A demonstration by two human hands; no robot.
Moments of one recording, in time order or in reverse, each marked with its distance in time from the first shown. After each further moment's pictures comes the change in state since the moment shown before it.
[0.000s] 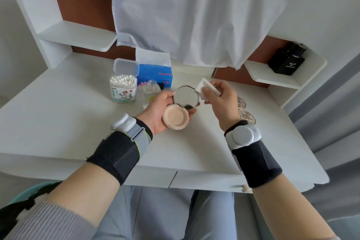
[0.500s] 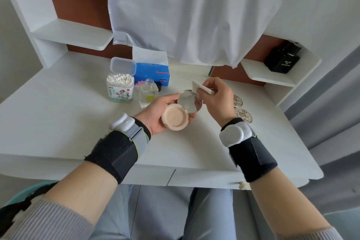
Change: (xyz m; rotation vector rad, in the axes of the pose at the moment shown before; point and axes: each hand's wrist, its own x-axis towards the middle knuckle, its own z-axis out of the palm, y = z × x) left_hand -0.003 -0.002 0.002 0.088 -0.095 -0.049; right_hand 0.000 0.001 -0.001 -0.253 -0.011 -0.199
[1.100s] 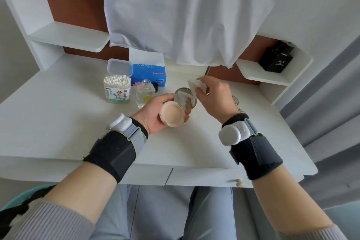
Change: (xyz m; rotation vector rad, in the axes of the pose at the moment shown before) left_hand 0.002 -0.001 0.002 -0.042 -0.005 0.029; right_hand 0.005 -0.006 -0.011 -0.452 -0.057 -0.284
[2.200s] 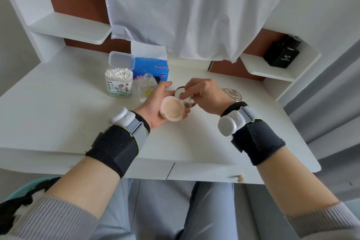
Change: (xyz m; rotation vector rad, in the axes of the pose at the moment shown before) left_hand -0.001 0.002 -0.007 0.103 0.048 0.012; right_hand 0.009 0.001 0.010 0.045 -0.443 -0.255
